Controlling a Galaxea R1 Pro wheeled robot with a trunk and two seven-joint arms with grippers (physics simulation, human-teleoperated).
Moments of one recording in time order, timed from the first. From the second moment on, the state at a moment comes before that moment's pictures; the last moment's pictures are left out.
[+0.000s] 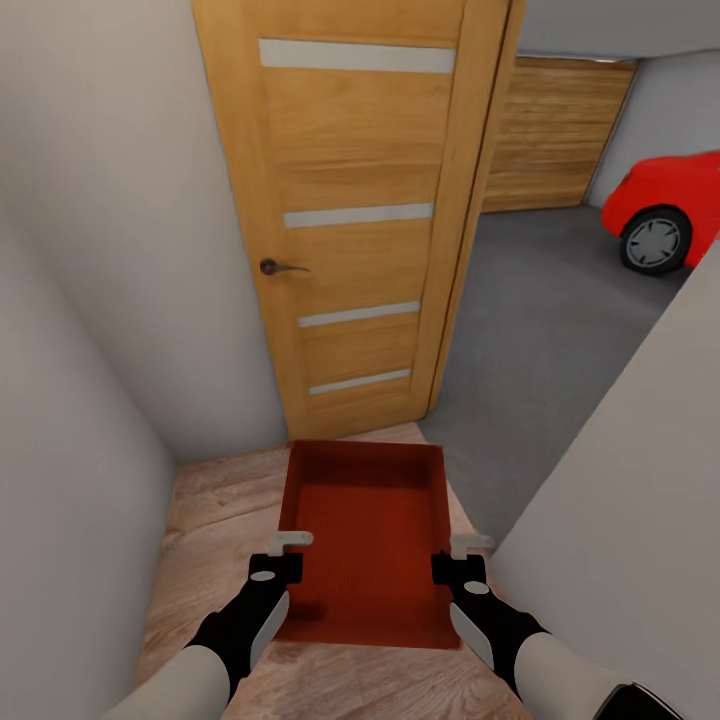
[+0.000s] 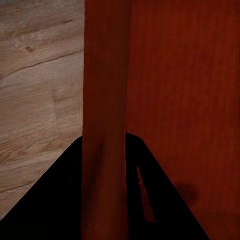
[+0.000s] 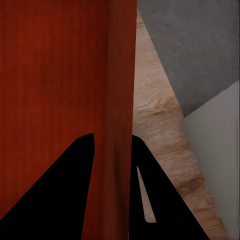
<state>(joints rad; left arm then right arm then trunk) -0.62 -0.14 -0.12 -0.46 0.05 0.14 0.28 -0.70 0.04 0.61 -0.27 -0.53 -0.11 -0.28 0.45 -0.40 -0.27</state>
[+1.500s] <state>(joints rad) -0.62 -0.14 -0.12 -0.46 0.05 0.14 0.28 -0.70 0.03 0.61 -0.27 -0.53 -0.11 -0.28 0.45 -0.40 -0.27</state>
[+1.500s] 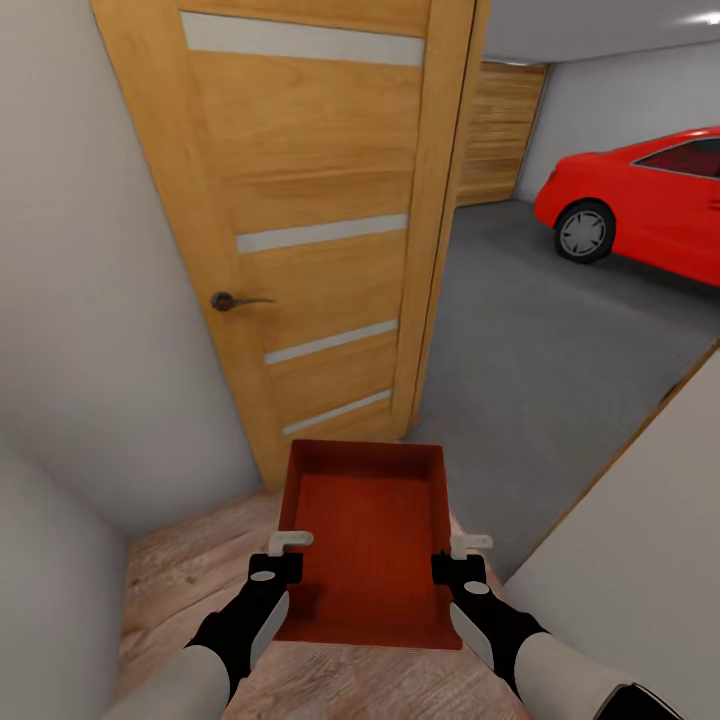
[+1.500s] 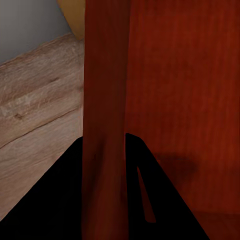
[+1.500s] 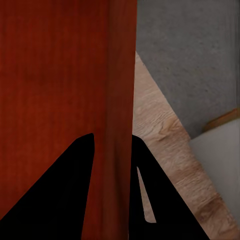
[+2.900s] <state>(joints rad) -0.62 -0.14 -0.12 -0.46 0.05 0.14 0.28 -0.70 0.04 0.61 -0.27 -0.53 -0.11 -0.28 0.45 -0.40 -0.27</state>
